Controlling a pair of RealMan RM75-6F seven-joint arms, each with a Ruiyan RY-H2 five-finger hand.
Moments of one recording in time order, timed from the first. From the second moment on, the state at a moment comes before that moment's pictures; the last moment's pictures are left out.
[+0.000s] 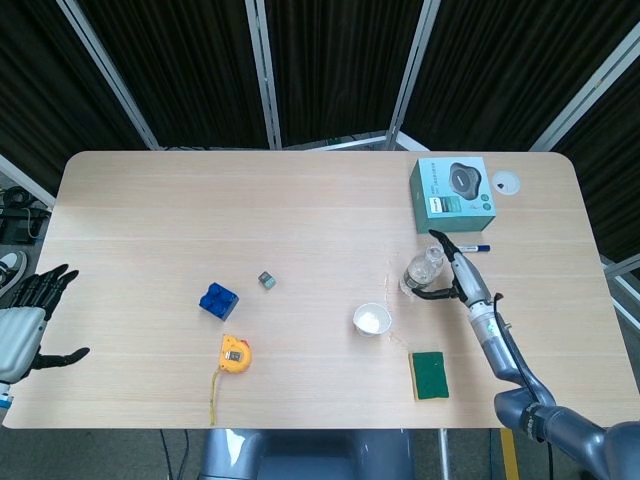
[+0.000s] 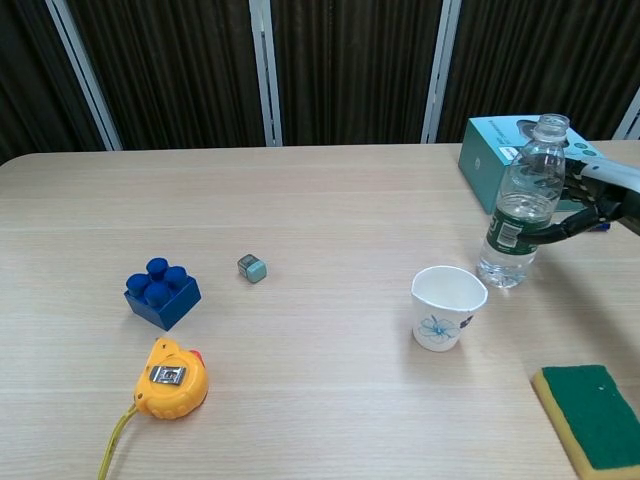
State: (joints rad) left arm -0.18 -0.91 -0.01 -1.87 1.43 1.31 0.00; right arm 0.58 -1.63 0.19 -0.98 -1.34 0.89 0.79
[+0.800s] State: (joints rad) left arm -0.14 -0.90 -0.01 -1.87 1.52 1.41 -0.01; right arm 0.28 -1.26 0.09 -1.45 -1.35 1.34 0.17
